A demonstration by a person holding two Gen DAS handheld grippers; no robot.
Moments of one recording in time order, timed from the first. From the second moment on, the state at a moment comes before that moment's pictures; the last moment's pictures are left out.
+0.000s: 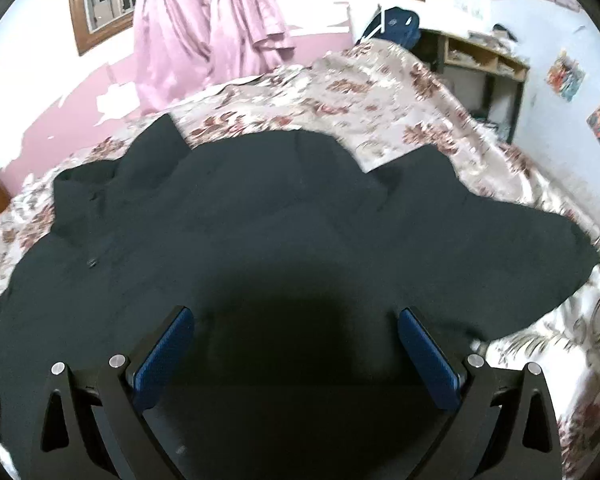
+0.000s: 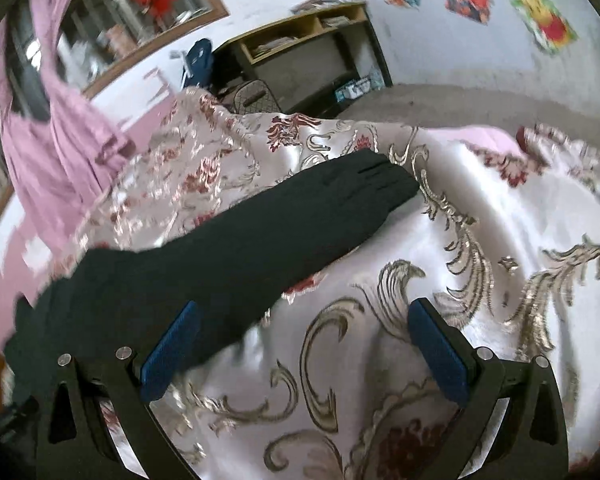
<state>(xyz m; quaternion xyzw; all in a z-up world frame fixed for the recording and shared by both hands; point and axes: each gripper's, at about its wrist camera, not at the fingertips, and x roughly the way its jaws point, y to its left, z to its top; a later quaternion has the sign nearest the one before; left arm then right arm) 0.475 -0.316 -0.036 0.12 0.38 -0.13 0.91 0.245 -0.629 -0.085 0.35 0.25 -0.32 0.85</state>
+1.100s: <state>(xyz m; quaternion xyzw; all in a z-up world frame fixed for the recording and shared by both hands) 0.483 -0.230 -0.035 0.08 0.45 -0.12 0.88 0.303 -0.621 -0.006 0.35 0.10 -0.24 0.90</state>
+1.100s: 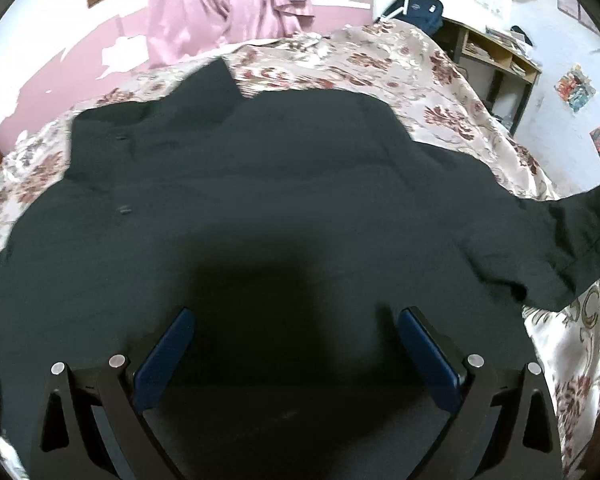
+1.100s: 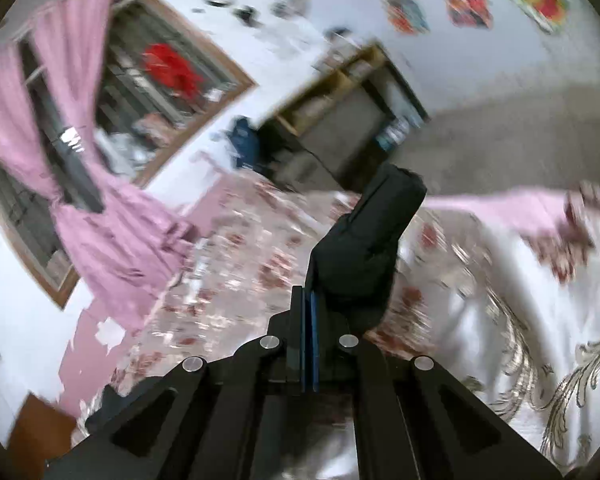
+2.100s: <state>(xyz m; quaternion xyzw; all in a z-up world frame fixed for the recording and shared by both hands) 0.453 -0.031 -0.021 -0.01 0.46 -0.05 0.89 0.383 -0.453 -0.007 0.21 0.29 -0.13 0.93</state>
